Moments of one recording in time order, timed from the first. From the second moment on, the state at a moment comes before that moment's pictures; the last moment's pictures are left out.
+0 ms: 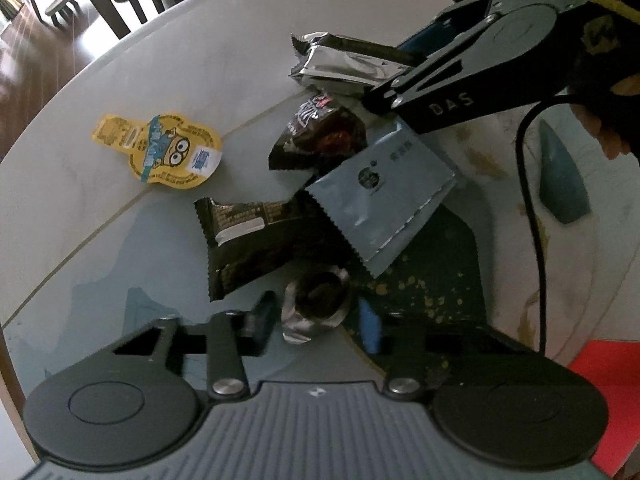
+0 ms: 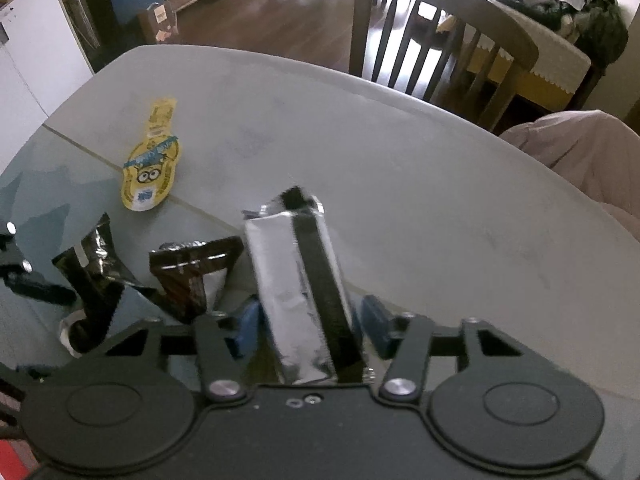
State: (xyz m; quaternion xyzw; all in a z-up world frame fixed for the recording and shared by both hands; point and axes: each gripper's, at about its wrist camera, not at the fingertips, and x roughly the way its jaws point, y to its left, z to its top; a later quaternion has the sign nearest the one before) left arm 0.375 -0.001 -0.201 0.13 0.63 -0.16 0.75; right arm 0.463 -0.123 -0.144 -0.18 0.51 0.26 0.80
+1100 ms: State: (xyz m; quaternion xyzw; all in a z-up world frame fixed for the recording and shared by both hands) left arm 0.331 0.045 -0.054 0.03 0.52 -0.08 0.85; right arm 0.361 -0.184 0.009 -0.07 0.44 0.21 0.87
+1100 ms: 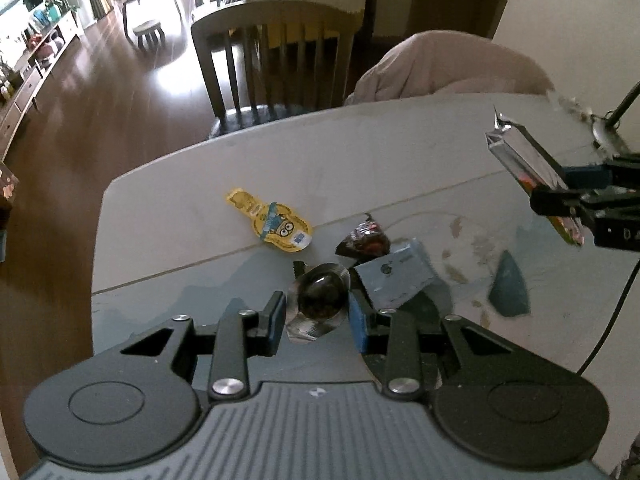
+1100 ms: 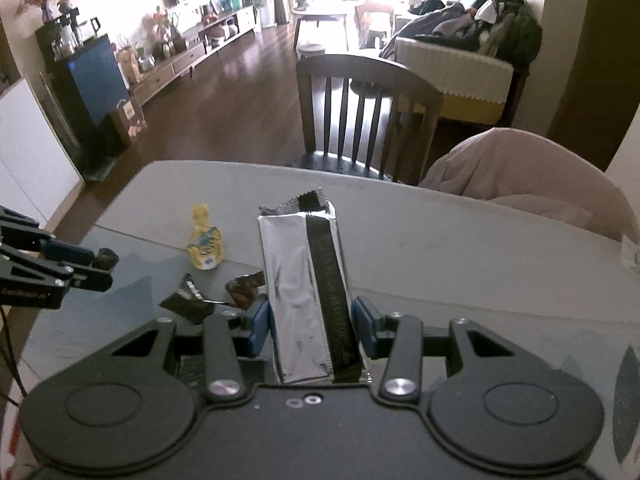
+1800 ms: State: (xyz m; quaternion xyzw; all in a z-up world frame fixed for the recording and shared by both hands) left arm 0.180 0.030 -0.032 0.02 0.55 -0.10 0.83; right arm 0.228 -0.174 0.034 -0.07 0.46 0.22 0.86
